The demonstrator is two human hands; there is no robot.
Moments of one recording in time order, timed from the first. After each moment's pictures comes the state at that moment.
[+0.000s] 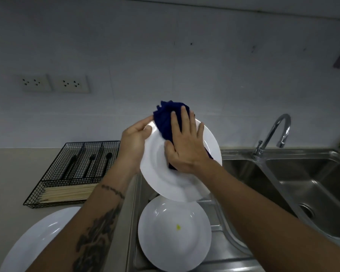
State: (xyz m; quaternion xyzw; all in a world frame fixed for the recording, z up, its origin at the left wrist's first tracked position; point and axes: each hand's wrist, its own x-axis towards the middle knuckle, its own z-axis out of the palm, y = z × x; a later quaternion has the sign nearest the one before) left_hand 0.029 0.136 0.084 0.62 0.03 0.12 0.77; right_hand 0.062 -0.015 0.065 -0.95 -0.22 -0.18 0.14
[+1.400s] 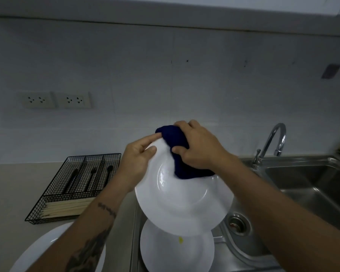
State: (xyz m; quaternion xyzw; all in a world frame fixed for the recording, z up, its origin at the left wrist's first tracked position) left_hand 0.013 0.147 0.084 0.70 -0.08 0.12 0.70; right_hand 0.054 -0.046 0.127 -0.95 -0.23 -0.13 0.18
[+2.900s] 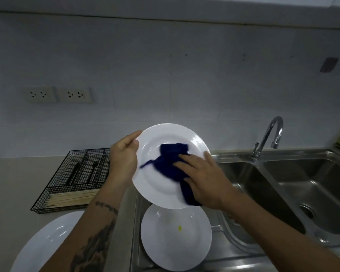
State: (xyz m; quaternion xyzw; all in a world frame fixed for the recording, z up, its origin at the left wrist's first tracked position) left_hand 0.003 0.148 0.071 0.66 0.09 0.20 0.72; right_hand 0.002 -0.080 0.032 -0.93 -0.33 -0.17 0.03
